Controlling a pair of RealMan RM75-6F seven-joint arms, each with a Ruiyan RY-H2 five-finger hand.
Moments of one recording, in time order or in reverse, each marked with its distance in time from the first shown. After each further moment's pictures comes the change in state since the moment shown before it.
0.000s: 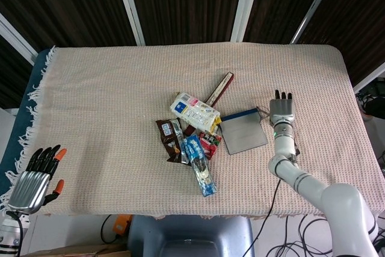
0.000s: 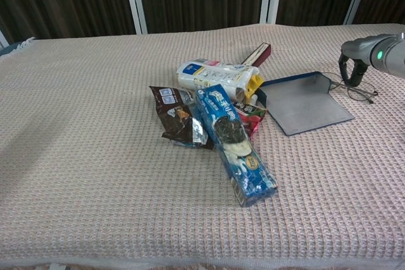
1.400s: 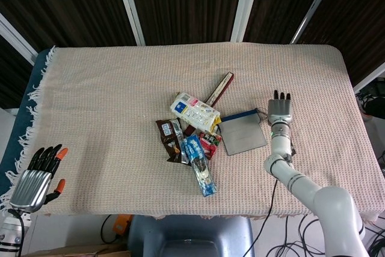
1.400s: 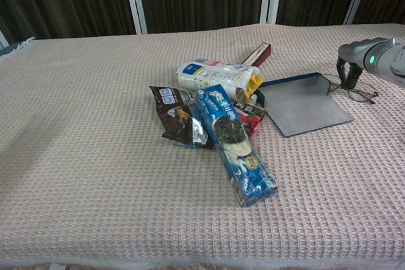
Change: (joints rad) left arm -0.012 0.000 -0.002 -0.003 -0.013 -0.019 0.001; right arm -0.004 -0.078 0.078 0.116 -0.033 -0.032 -0.038
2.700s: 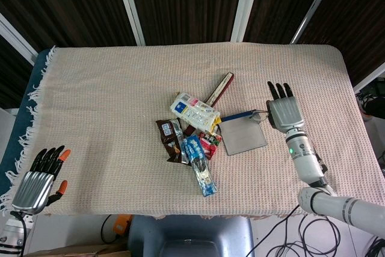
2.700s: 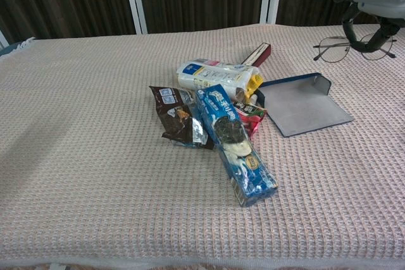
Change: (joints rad) left arm 0.004 -0.009 0.008 -0.008 0.017 0.015 0.025; right arm -0.212 0.477 -0.095 -0.831 -0.558 0.334 0.255
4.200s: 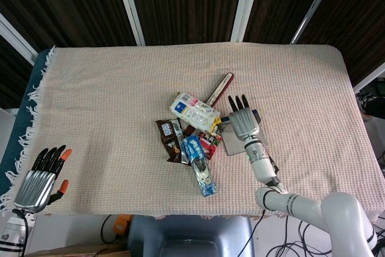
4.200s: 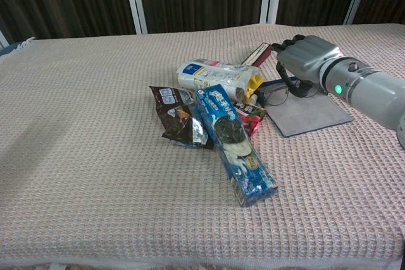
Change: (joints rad) left arm -0.010 0.000 -0.002 -0.005 -0.015 -0.021 0.008; right arm 0.127 -0.463 -0.012 0.463 -0.035 -0.046 -0.179
